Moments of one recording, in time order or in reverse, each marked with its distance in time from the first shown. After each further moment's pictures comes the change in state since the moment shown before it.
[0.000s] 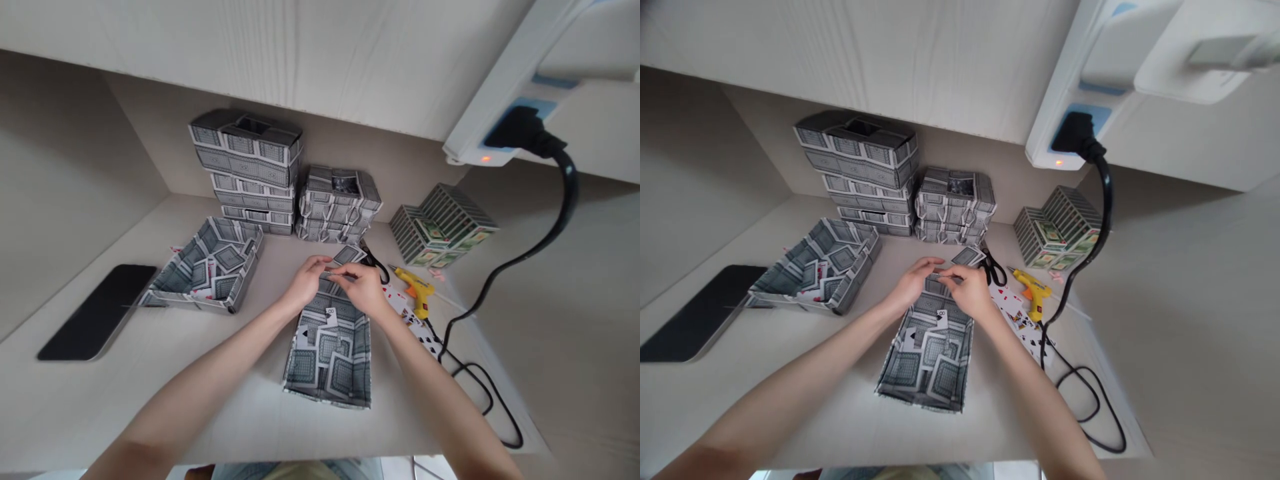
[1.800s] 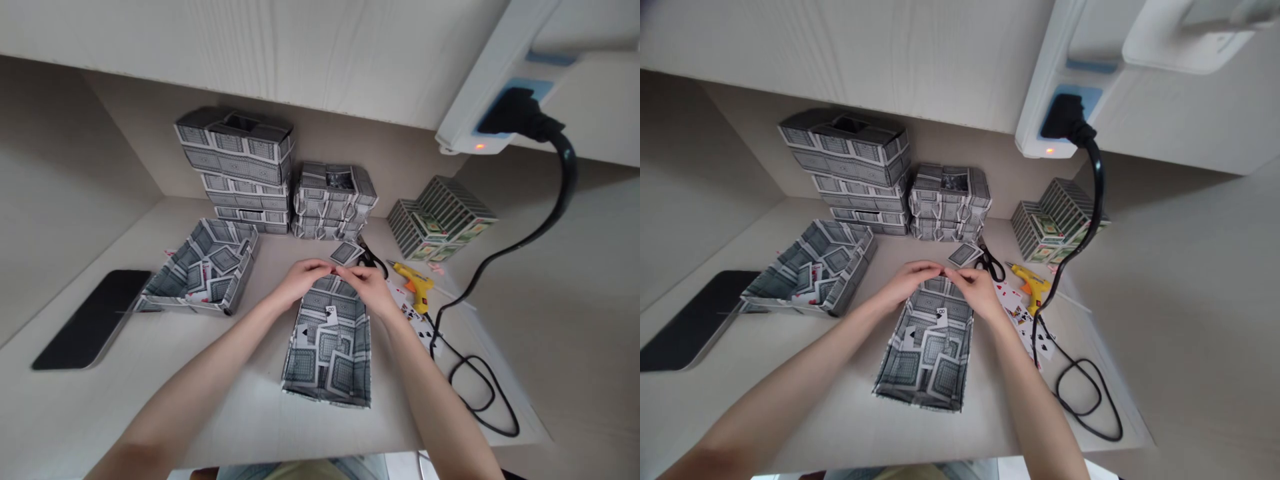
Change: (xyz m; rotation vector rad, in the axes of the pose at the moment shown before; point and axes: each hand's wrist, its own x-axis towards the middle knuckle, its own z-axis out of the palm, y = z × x) left_hand 0.005 0.000 -0.013 -0.010 -0.264 -0.044; right_hand -0.010 0.018 -0.008 0.265 -0.084 0.305
